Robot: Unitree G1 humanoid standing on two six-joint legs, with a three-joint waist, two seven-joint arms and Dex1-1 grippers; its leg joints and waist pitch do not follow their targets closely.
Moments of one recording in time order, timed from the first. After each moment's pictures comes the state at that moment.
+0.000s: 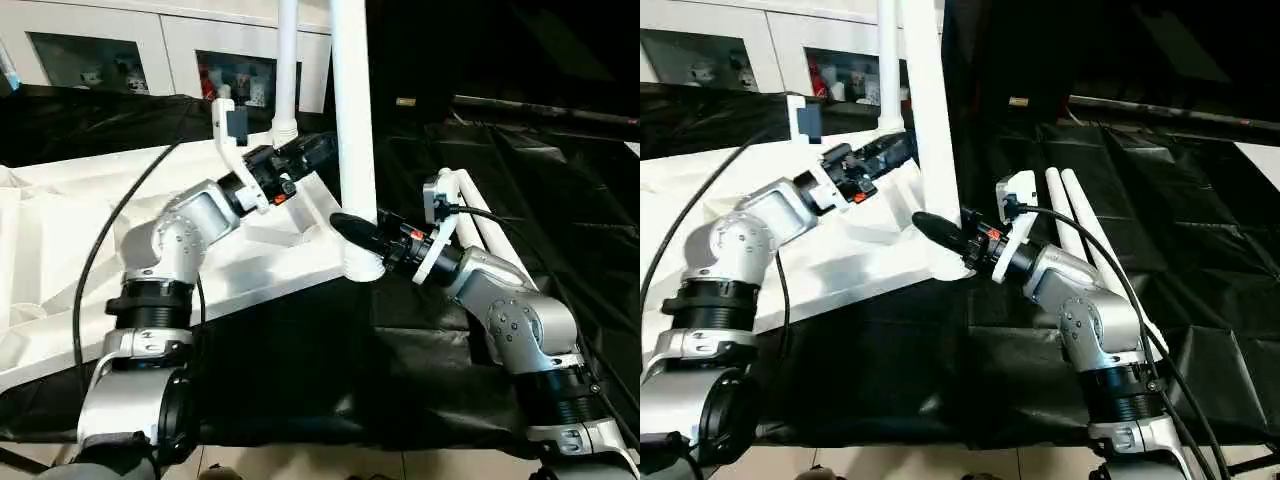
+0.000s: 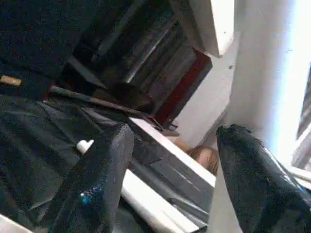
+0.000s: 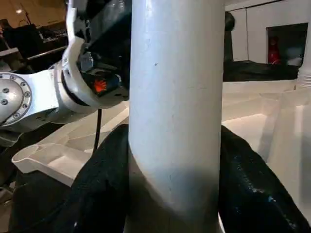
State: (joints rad) left arm -0.81 0.15 0.23 0.46 -0.58 0.61 -0.80; right arm -0.46 -0.23 0.05 0.12 0.58 0.47 0.77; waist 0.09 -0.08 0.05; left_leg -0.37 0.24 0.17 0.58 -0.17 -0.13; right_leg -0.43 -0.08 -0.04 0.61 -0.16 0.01
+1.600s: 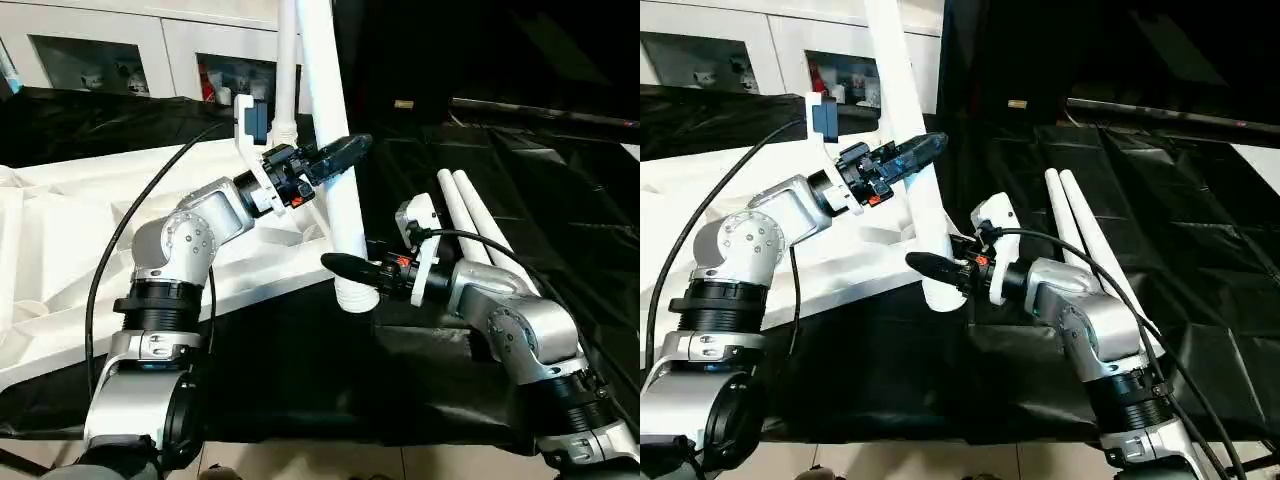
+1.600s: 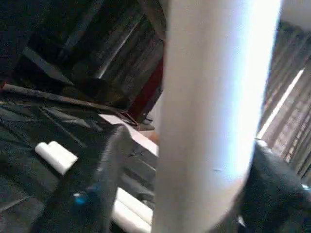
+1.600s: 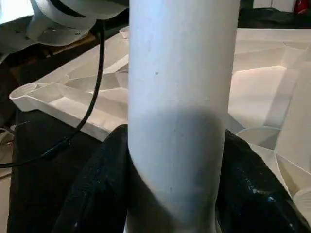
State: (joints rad) left arm -0.80 0.14 0.17 0.38 -0.63 0.66 -0.81; right arm -0.44 -0.30 0.16 0.08 0.47 0.54 0.79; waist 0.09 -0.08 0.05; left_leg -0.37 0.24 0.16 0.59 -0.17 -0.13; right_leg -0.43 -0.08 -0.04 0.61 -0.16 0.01
